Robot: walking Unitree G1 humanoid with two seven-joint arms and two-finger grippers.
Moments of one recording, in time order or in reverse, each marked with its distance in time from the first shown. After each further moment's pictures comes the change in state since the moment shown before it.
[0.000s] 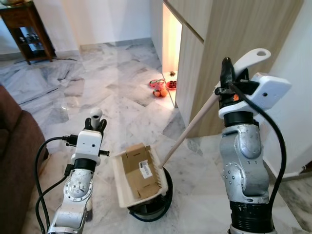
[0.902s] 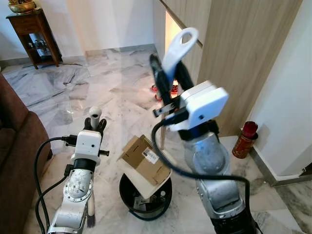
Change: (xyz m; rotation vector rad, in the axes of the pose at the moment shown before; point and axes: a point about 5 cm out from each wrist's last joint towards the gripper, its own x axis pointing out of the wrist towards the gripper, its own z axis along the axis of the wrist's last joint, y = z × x) left arm 0.000 -0.001 0.001 -0.001 -0.013 -0.003; right arm -0.026 0.092 0.018 -0.127 -0.203 0.458
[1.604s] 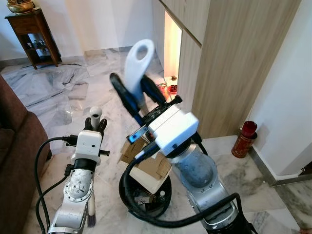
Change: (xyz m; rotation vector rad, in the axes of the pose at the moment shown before) left arm 0.000 -0.001 0.000 0.000 -0.003 -0.002; right arm -0.001 0.035 0.015 -0.031 -0.097 0.211
